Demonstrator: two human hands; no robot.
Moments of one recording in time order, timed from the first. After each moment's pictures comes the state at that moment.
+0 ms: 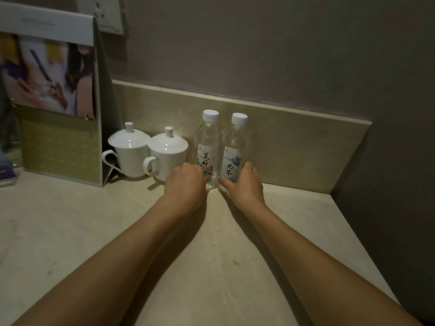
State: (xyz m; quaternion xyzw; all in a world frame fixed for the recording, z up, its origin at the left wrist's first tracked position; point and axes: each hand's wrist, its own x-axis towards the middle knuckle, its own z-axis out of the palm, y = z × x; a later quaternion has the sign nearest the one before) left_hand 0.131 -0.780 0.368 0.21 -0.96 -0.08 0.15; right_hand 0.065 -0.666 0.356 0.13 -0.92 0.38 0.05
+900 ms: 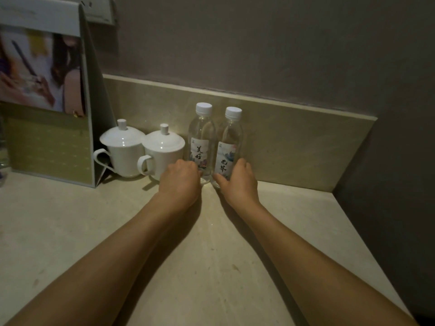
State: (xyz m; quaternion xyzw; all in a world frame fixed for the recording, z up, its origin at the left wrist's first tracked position) left_hand 0.116 -0.793 0.360 0.21 -0.96 -0.08 0.16; right_hand 0.063 -0.677 0.353 0.16 -0.92 0.35 0.07
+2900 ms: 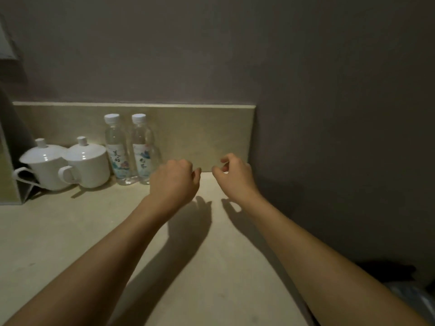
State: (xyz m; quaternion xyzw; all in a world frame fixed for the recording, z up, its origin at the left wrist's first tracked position) left_hand 0.133 -0.610 0.398 0.11 -0.96 -0.07 0.23; right_hand 0.087 -0.481 0.391 0.14 -0.89 0.42 0.11
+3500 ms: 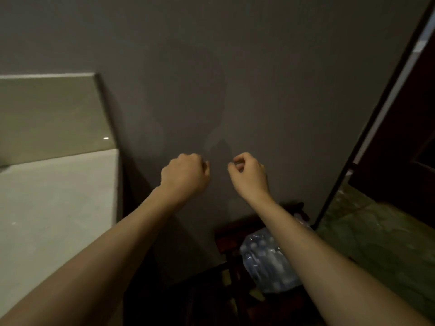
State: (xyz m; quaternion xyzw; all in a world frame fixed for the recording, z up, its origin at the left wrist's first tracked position) left_hand 0.117 -0.282 0.367 -0.06 -0.98 -0.13 0.14; right_hand 0.116 -0.138 0.337 -0.07 -0.88 0.42 0.19
